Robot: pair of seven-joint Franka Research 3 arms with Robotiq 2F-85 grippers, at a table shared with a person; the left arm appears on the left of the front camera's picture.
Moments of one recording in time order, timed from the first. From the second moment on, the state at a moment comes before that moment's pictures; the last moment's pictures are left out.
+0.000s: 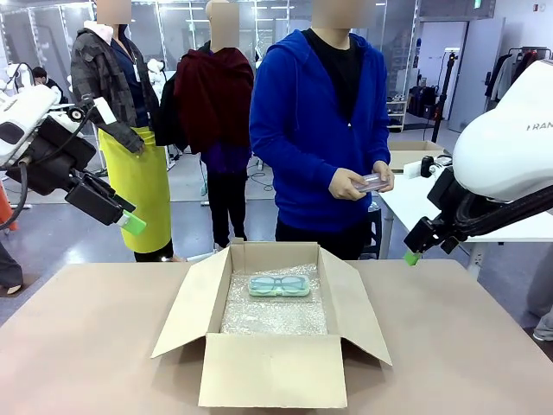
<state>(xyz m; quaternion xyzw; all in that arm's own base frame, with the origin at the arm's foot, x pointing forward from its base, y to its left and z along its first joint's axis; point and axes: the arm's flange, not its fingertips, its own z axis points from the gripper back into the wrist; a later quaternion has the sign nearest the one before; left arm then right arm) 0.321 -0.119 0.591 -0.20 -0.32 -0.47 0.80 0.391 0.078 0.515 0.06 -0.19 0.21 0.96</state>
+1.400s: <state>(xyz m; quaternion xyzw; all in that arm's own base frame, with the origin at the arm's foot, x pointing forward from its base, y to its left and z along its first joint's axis) 0.321 -0.119 0.591 -0.20 -0.32 -0.47 0.80 0.391 0.078 0.515 0.06 -0.19 0.21 0.96</state>
